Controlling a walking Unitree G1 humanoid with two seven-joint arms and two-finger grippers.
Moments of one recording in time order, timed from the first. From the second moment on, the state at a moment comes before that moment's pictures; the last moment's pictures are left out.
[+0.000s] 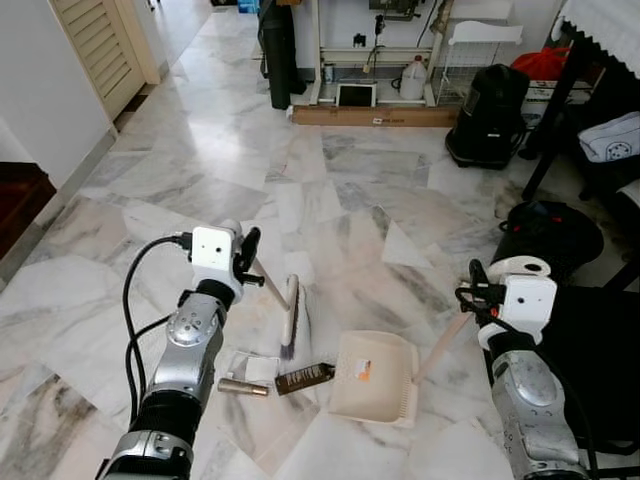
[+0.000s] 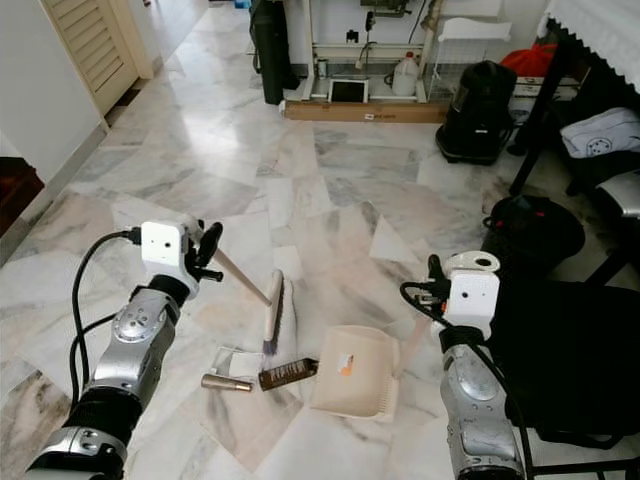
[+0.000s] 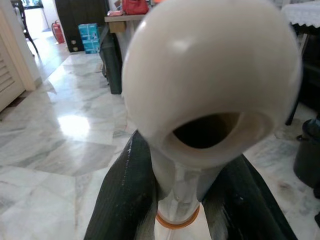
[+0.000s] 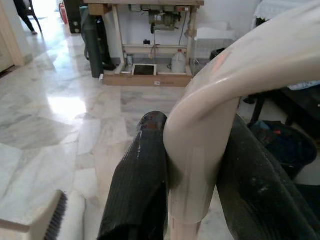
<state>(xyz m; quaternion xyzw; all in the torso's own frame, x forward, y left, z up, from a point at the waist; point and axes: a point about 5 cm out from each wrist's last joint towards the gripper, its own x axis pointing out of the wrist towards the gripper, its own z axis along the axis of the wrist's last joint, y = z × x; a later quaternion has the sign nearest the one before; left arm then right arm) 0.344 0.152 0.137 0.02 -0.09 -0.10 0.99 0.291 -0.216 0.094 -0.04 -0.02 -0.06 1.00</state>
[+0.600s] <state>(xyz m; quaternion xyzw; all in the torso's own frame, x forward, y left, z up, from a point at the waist) 0.344 0.154 0.152 0.03 -0.12 -0.11 0.99 0.293 -0.217 0.071 -0.04 0.01 -0.08 1.00</state>
